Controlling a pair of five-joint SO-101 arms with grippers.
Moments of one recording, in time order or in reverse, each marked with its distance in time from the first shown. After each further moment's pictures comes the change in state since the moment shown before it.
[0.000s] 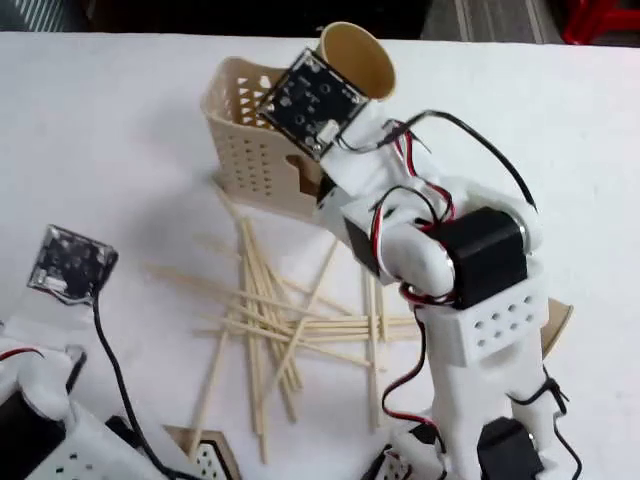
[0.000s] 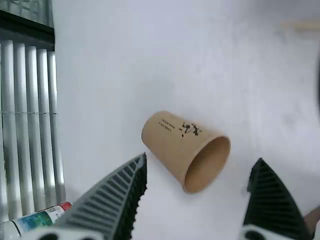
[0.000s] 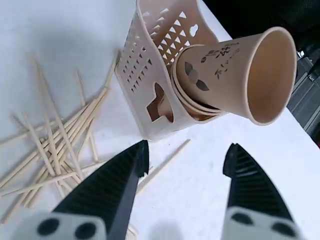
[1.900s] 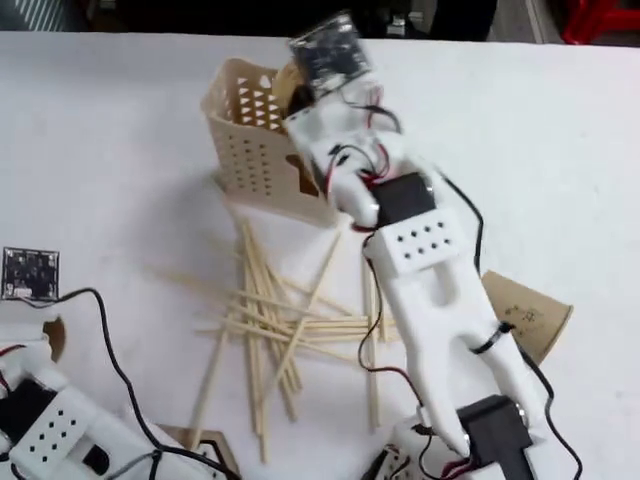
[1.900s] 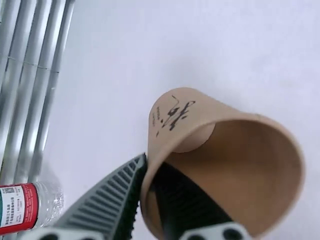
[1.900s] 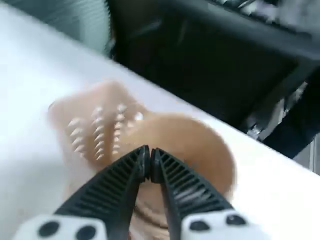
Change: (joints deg) left arm -8.0 0.9 40.4 -49.0 10.5; right arm 3.1 6.4 31.3 -58.9 -14.8
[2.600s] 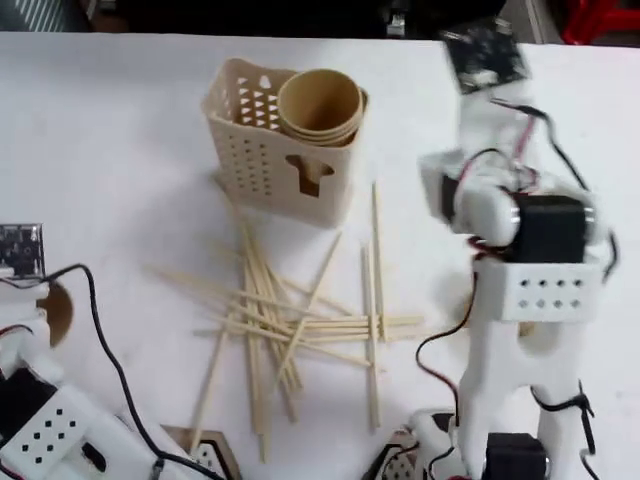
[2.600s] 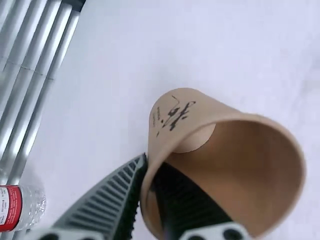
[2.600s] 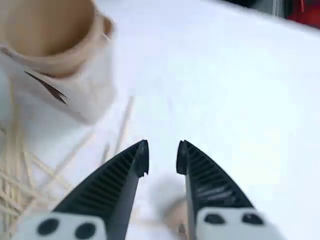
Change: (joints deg) left arm 6.9 0.0 -14.4 13.7 13.5; right arm 25.1 -9.3 -18.5 54.3 0.1
